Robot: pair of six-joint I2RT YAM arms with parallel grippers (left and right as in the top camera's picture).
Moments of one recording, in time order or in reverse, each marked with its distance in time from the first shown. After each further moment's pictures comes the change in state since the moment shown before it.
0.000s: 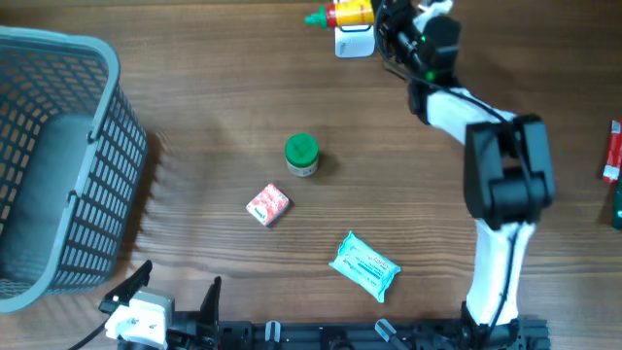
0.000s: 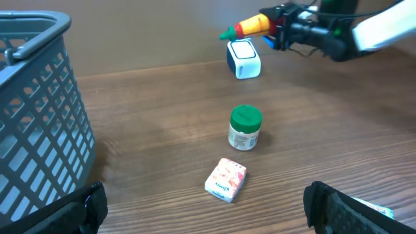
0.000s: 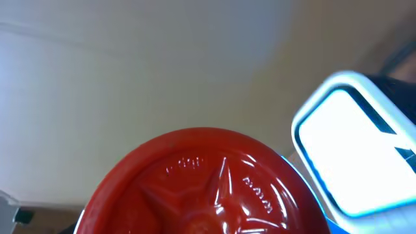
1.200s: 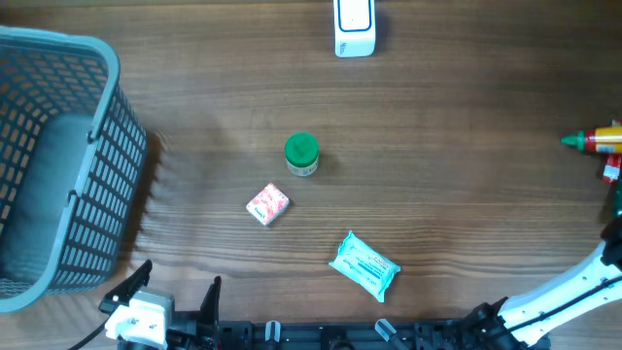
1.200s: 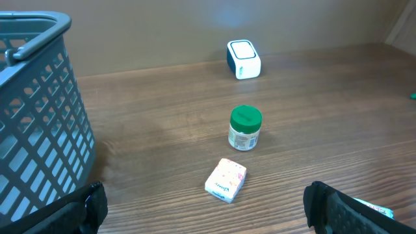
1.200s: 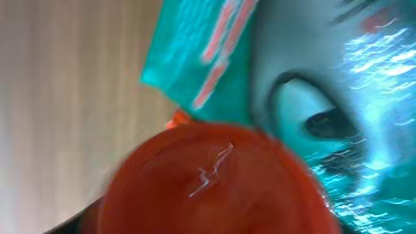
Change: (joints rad) left arm 0.000 0.000 0.000 0.002 0.000 0.000; right arm -1.025 -0.096 0.172 -1.272 0.163 -0.633
